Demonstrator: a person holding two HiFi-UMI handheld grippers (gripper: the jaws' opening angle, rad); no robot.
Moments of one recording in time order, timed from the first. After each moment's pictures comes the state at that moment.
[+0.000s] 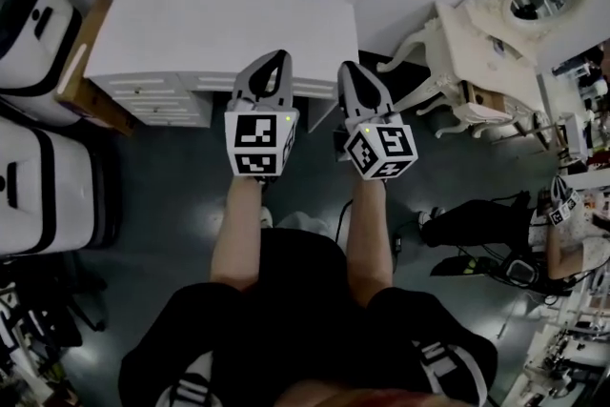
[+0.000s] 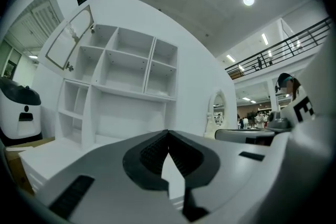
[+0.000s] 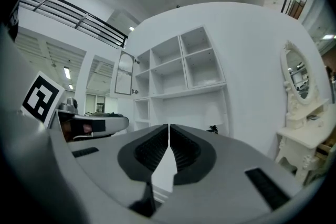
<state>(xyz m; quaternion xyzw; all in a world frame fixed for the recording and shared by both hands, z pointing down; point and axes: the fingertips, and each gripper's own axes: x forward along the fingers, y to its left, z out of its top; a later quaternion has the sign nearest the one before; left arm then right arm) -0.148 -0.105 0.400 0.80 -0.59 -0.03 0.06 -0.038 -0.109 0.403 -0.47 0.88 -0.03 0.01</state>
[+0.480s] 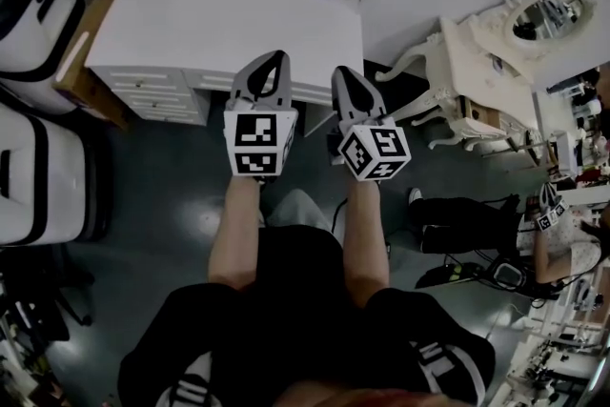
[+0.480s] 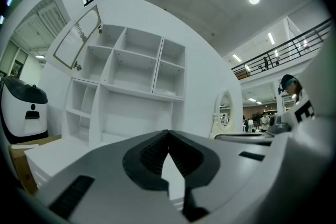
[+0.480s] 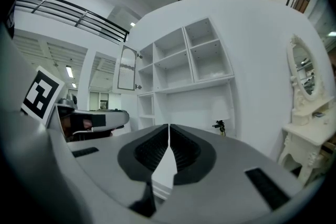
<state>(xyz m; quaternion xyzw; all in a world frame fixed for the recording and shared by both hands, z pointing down) -0.195 -0.096 0.396 0.79 -0.61 -0.04 0.07 -0.087 -0.105 0.408 -0.45 0.89 -0.04 -0.01</state>
